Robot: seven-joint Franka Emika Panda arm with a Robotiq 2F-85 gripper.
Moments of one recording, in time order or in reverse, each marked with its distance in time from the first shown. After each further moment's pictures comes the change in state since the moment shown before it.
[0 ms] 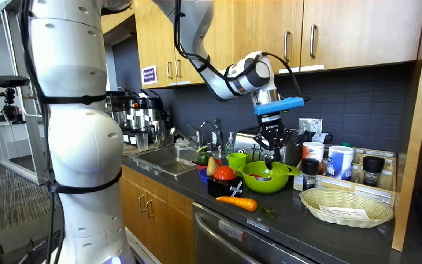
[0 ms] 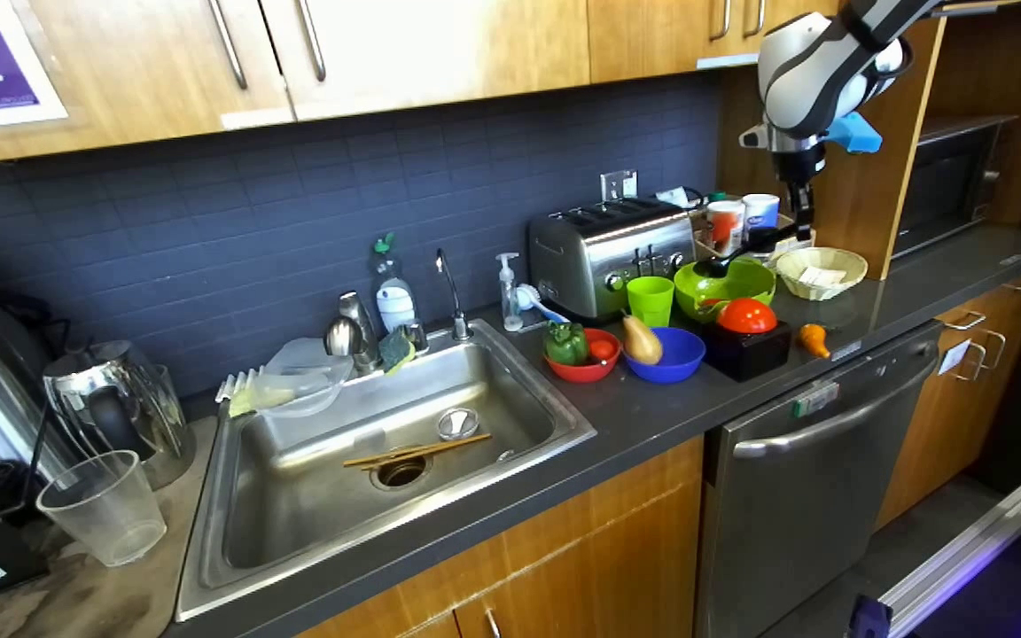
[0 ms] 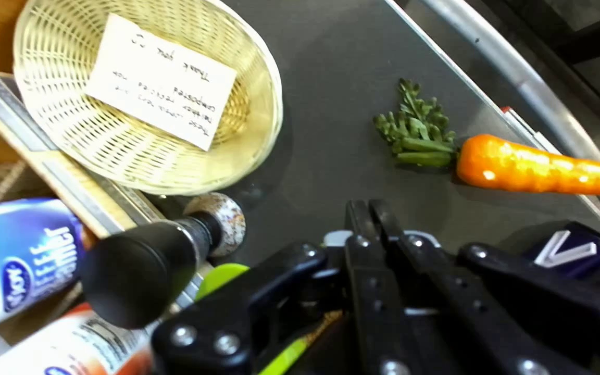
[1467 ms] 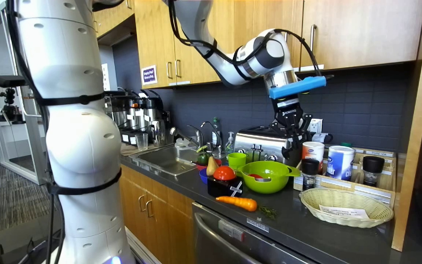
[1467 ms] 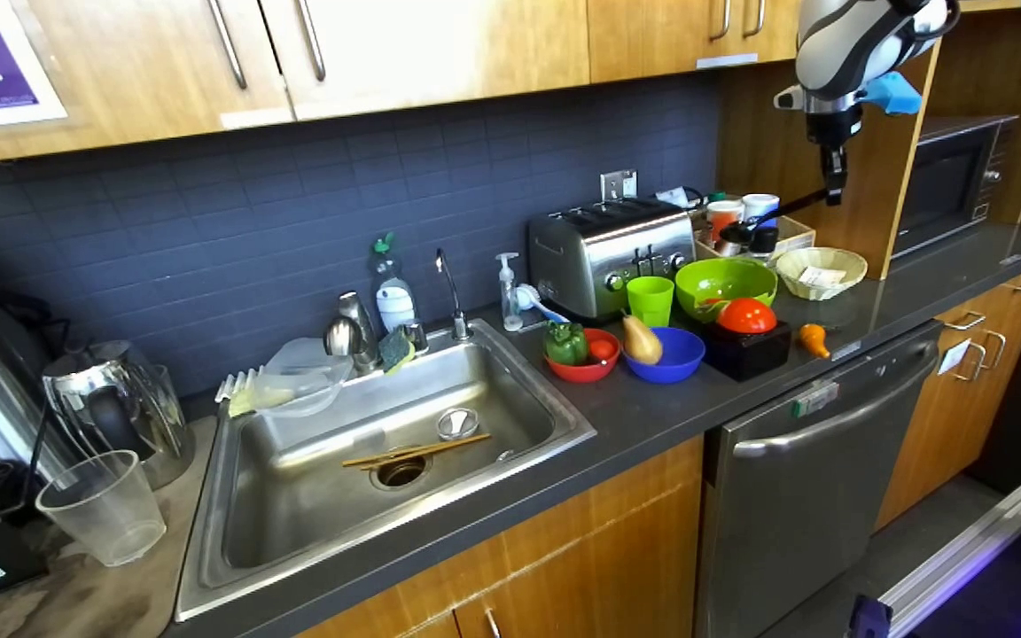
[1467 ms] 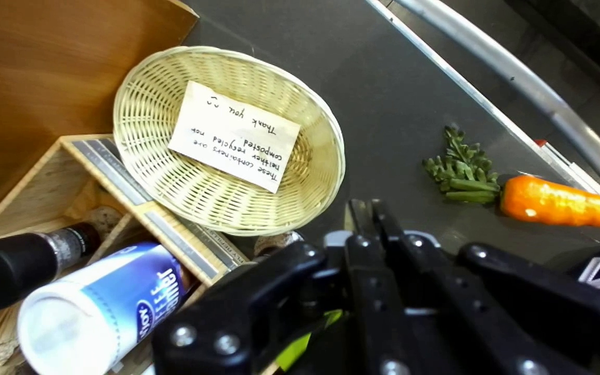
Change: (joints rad) arm -0.046 -0.064 -0.054 0.048 0.001 -0.038 -0.068
